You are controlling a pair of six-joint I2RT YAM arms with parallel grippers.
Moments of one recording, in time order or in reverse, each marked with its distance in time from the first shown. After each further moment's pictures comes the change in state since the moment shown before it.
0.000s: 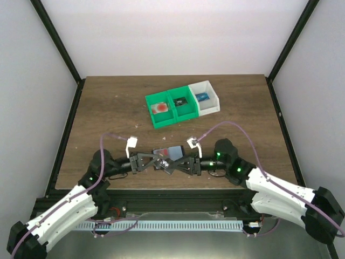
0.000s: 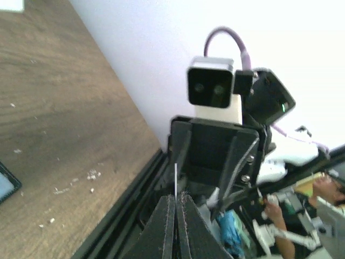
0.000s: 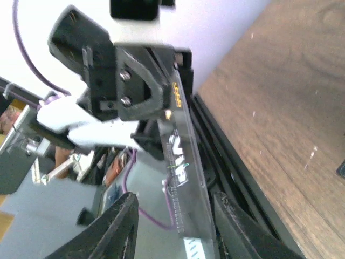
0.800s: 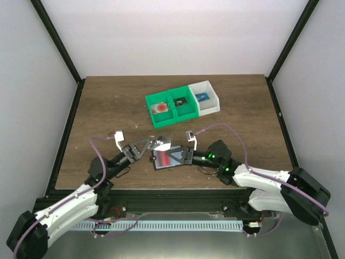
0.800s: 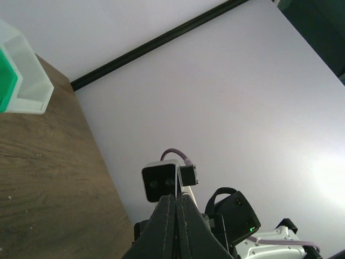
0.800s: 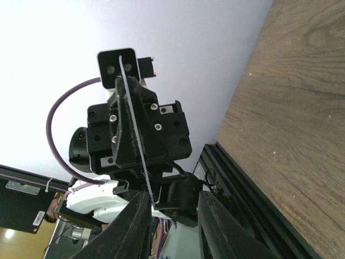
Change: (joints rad) left arm -0.001 0.091 -0.156 0.542 -0.402 -0.275; right arm 0.035 0.215 -0.098 0.574 0.240 0.479
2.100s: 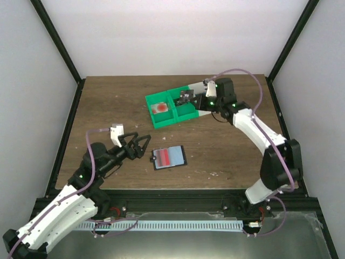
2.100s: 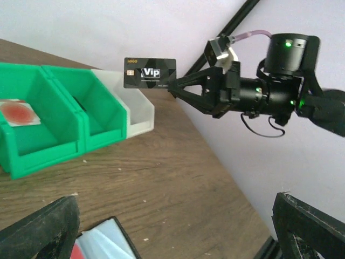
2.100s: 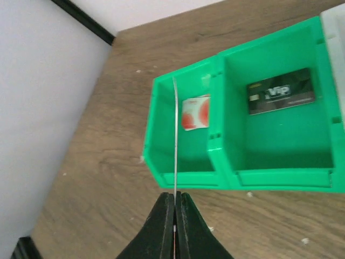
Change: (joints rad) left arm 0.001 -0.121 0.353 -0.819 -0.152 0.547; right arm -0.532 0.360 0.830 -1.023 0.034 -0.710
